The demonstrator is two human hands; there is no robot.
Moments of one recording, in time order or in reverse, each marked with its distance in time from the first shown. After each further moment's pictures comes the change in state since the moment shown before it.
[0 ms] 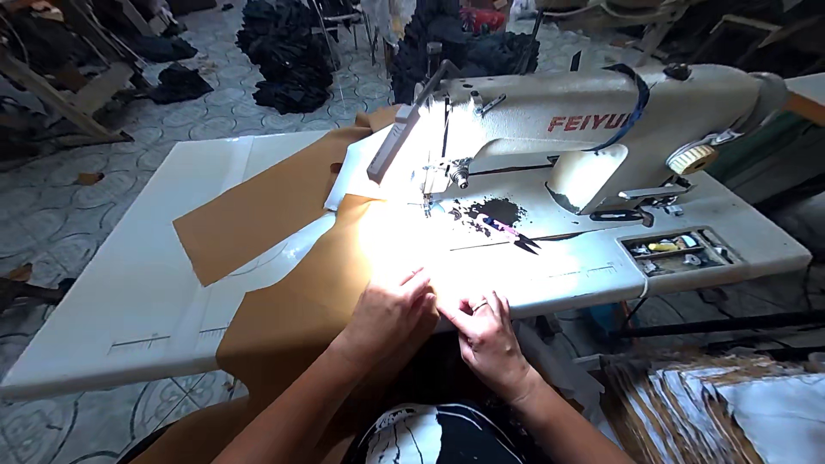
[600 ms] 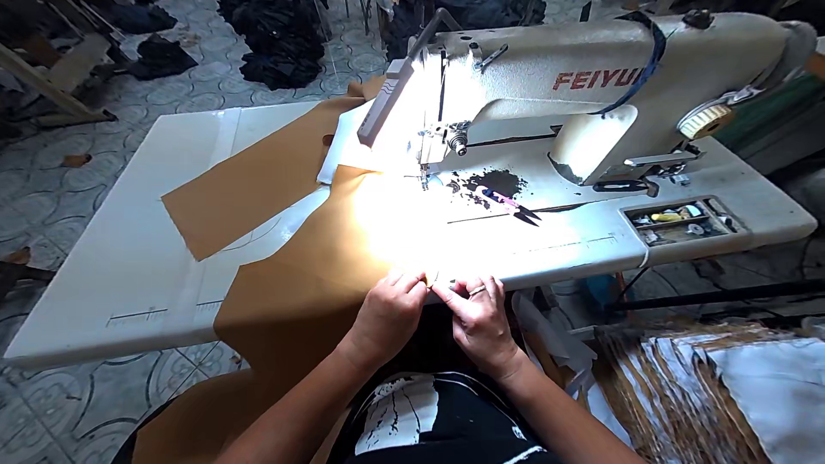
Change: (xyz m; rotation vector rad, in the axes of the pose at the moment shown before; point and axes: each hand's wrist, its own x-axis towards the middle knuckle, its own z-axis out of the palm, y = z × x) left_hand -0.029 0.028 0.009 0.030 0.097 0.056; right_hand -0.019 -0.012 0.010 0.039 0.070 0.039
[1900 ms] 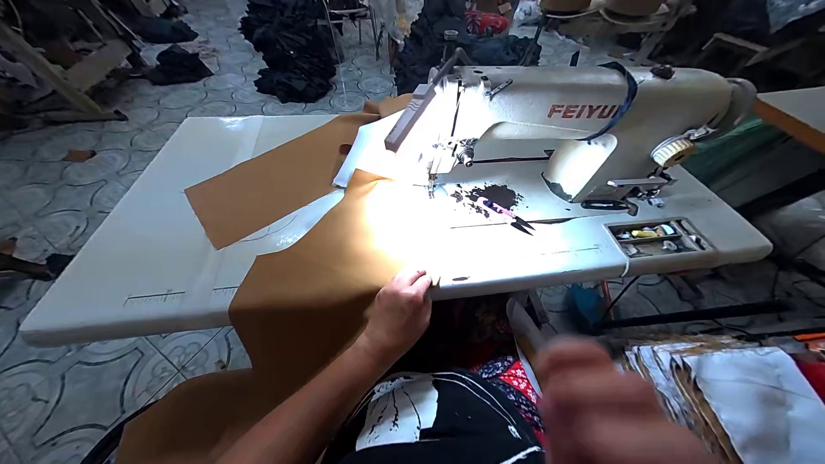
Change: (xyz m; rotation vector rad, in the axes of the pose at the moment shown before) left_hand -0.005 0.017 0.007 -0.060 0.073 -0.208; right_hand 0.035 -0.095 -0.154 0.780 0.066 -0.231
